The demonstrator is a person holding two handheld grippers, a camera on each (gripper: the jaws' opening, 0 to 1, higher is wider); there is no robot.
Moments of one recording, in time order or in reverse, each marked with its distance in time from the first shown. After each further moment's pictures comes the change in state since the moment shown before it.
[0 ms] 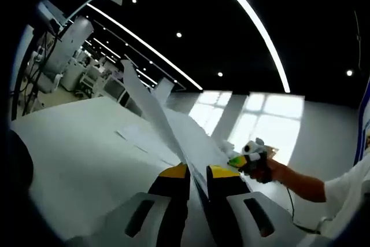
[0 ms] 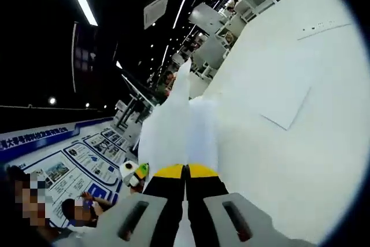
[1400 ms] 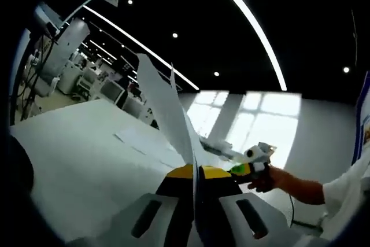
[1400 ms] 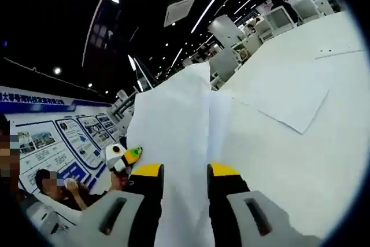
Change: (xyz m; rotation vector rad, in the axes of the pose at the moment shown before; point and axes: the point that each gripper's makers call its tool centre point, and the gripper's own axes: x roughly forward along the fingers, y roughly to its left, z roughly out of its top) left arm -0.002 -0.007 0.001 0.045 -0.009 -0.036; right arm 0.024 0.006 -0.022 -0.298 -0.068 -0.017
